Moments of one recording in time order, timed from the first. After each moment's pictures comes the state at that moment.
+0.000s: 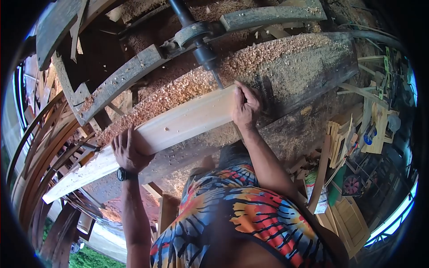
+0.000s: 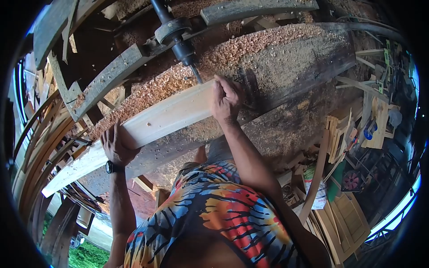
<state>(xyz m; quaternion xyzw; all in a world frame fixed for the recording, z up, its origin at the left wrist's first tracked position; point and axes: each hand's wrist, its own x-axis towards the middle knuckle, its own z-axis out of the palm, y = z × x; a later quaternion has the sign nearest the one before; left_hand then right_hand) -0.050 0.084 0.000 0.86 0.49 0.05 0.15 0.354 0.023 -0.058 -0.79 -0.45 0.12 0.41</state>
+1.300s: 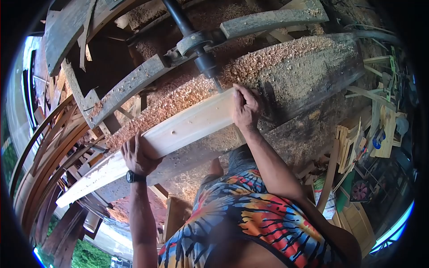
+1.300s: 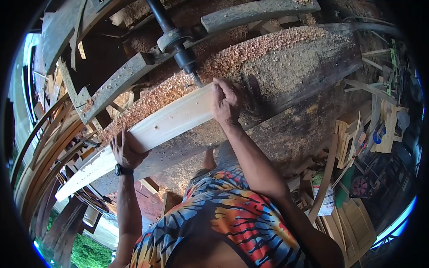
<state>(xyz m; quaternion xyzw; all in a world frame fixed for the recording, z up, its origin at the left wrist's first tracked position) -0.049 0.073 -0.004 0.85 0.51 0.04 0.13 0.357 0.036 -0.058 -0.78 -0.43 0.17 0.43</state>
